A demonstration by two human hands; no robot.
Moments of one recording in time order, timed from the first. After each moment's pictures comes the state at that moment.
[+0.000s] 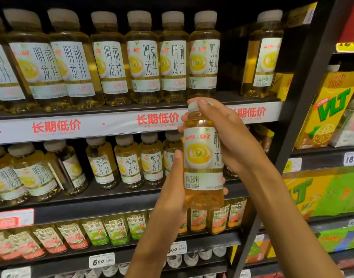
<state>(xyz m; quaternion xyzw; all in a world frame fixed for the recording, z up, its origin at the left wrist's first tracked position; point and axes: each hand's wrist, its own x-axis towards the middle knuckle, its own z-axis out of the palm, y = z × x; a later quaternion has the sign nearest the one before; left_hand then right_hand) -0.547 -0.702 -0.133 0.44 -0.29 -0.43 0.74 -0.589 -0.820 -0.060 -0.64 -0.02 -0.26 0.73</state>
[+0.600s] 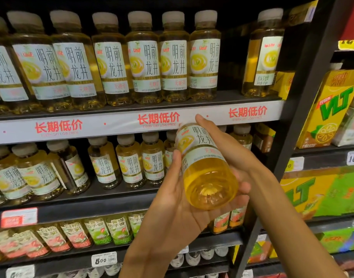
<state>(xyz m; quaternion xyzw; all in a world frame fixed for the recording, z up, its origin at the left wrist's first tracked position) -0.568 -0.678 -0.120 0.19 -0.29 -0.57 0.74 -0.588 -0.820 -0.077 -0.56 0.07 -0.11 0.82</state>
